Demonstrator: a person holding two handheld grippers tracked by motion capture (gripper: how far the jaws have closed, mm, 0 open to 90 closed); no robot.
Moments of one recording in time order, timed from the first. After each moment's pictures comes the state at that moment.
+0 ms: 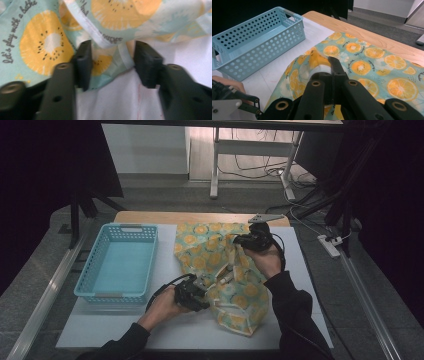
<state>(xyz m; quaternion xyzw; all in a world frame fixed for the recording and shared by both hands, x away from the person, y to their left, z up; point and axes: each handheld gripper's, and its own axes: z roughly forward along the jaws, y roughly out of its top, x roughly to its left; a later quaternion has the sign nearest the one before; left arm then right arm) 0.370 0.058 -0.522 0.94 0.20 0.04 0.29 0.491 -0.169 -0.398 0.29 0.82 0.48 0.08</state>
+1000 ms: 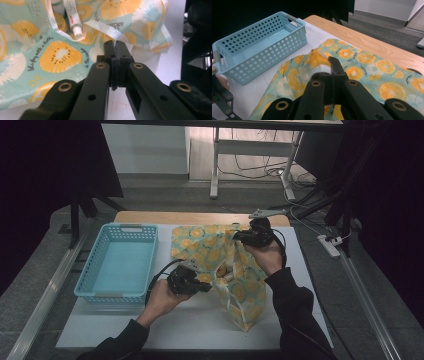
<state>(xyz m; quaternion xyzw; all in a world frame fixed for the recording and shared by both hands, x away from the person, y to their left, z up) 0.371 0.080 -0.461 0.88 0.26 -0.01 0.41 0.492 -0.166 -0.382 0.28 0.82 0.49 0.08</state>
